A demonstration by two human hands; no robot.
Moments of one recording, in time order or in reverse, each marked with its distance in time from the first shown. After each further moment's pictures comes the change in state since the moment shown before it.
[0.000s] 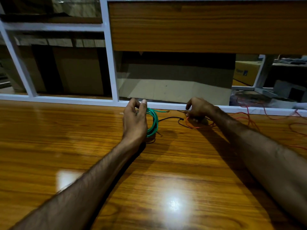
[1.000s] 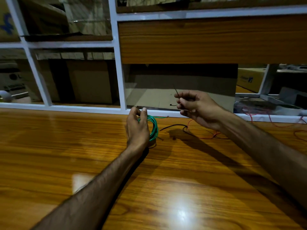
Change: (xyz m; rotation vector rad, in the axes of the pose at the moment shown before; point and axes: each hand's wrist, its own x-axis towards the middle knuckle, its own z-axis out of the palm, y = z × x) left_hand 0.006 -0.002 -0.008 0.060 0.119 0.065; right_hand -0.123 -0.074 -0.035 1.289 -0.098 -0.331
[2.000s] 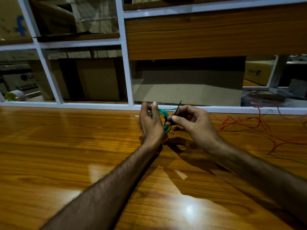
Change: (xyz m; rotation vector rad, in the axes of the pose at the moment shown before) left_hand -0.014 -0.002 0.006 0.030 0.061 0.175; right_hand -0.076 0.033 0.075 -0.167 0.119 -0.200
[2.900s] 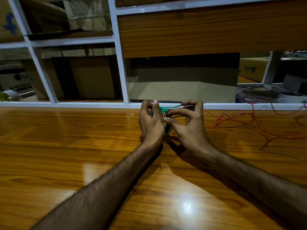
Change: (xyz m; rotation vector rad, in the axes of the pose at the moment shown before) left_hand -0.015 0.007 0.011 -0.149 -0.057 -0.042; right_hand 0.007 0.039 0.000 -0.442 0.326 -0.257
